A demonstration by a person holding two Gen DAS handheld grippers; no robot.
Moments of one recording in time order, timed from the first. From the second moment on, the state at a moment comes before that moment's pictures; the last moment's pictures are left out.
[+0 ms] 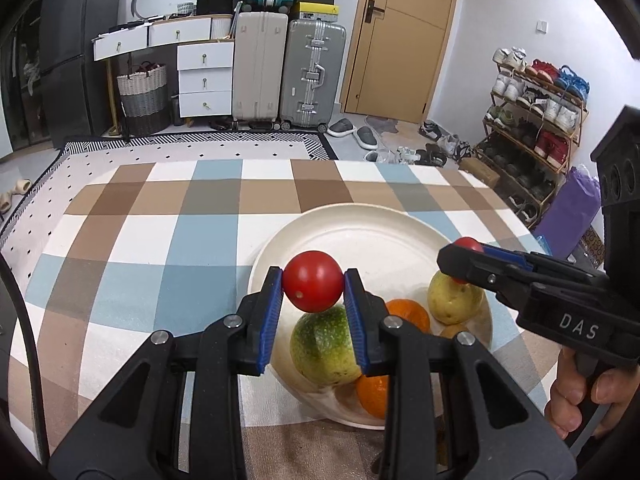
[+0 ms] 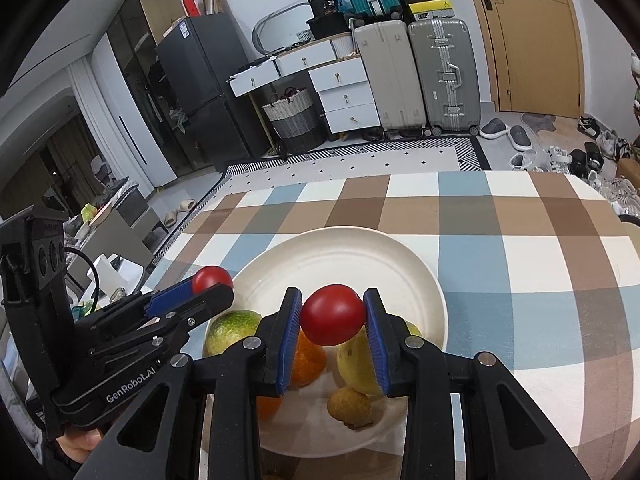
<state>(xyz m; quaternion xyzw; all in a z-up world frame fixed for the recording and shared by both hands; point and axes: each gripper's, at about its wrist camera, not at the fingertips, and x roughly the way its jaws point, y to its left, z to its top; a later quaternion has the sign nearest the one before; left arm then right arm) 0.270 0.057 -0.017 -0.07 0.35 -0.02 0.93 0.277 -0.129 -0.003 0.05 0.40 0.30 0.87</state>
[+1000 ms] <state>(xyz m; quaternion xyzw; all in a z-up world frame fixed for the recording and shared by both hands) 0.167 0.045 -0.010 -0.04 0.34 -0.01 0.94 0.204 -0.177 -0.008 0.00 0.38 0.30 0.88</state>
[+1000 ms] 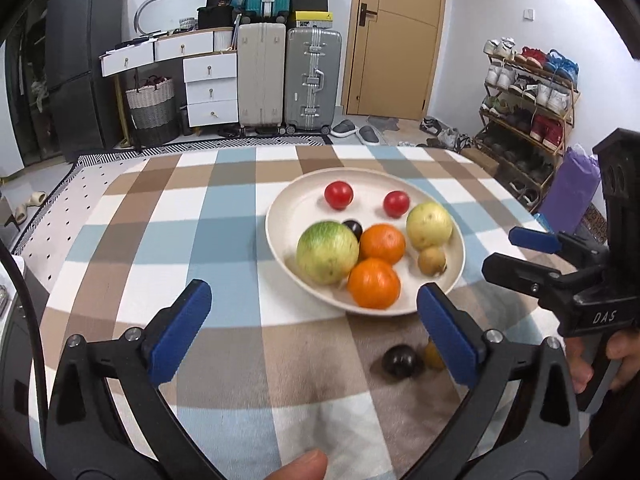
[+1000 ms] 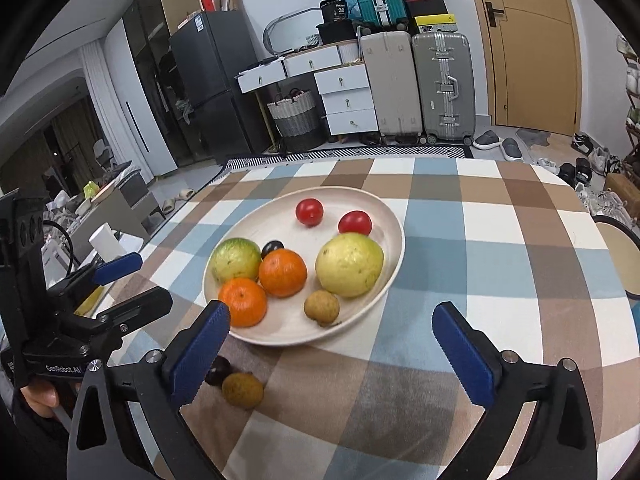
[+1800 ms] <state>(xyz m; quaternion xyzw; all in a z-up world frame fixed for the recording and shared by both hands) 0.167 0.047 -0.021 -0.05 0.34 -0.02 0.94 0.171 -0.151 -0.035 -0.08 0.42 0.36 0.83</state>
